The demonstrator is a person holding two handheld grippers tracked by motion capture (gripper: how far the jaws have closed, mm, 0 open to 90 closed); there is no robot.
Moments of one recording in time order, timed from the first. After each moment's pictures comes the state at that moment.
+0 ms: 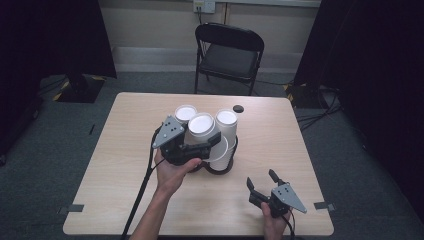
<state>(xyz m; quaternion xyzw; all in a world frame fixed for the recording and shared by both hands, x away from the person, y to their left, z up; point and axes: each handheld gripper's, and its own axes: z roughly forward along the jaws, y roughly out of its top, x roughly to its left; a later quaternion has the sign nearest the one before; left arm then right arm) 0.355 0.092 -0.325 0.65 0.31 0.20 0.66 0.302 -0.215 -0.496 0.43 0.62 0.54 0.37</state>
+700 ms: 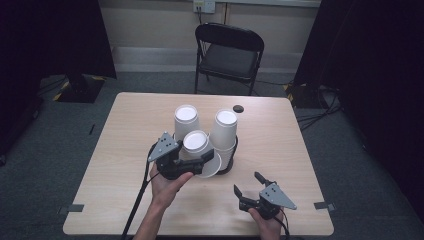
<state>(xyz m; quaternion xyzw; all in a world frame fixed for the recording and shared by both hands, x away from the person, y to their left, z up) 0.346 0.106 -0.372 0.67 0.33 0.15 0.65 0.295 -0.187 -0.491 0.37 0.68 0.55 0.32</state>
